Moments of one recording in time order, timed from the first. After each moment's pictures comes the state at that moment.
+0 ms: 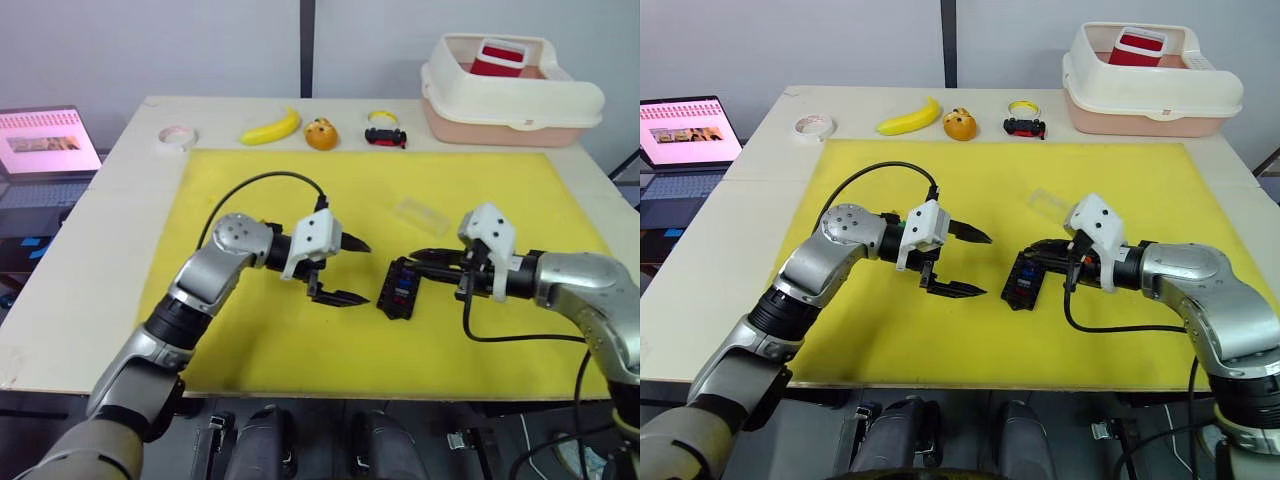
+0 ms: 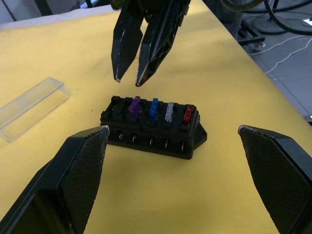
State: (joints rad) left arm -0.74 0.41 -0.37 0.05 -0.27 0.27 -1.23; right arm -0.30 -0.81 -0.14 -0.40 0.54 0.79 0.87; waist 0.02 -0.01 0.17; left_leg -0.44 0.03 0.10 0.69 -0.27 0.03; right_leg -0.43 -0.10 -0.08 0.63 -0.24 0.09
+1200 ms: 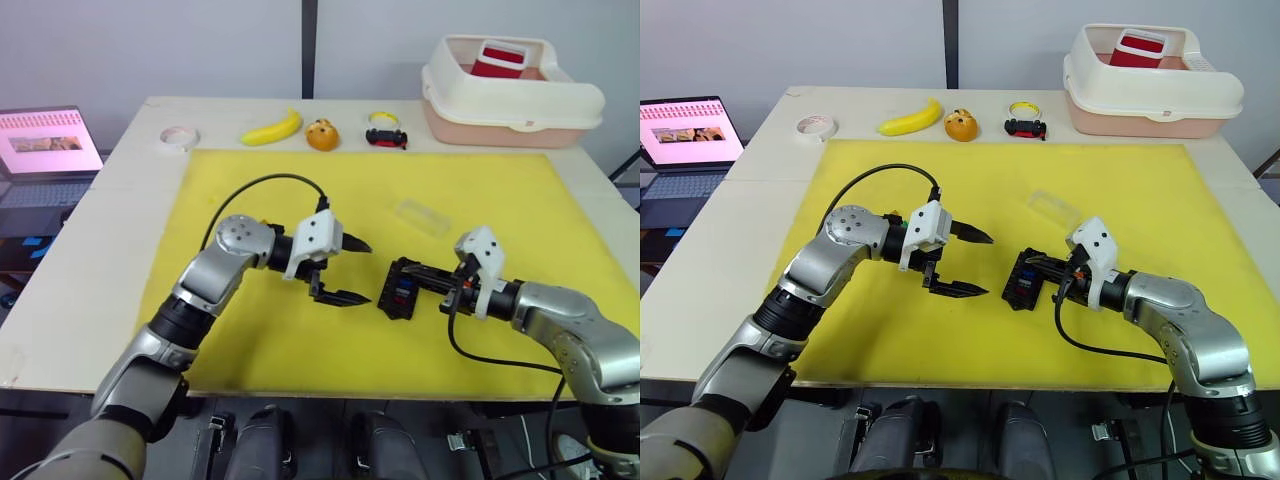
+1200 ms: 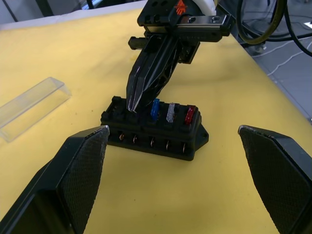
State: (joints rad) left arm -0.74 0.40 -0.37 0.08 -0.26 0.25 -1.22; right arm -0.17 -0.72 -0.12 -0.35 0.53 0.71 0.76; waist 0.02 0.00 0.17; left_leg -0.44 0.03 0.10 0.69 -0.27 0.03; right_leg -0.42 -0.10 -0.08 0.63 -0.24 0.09
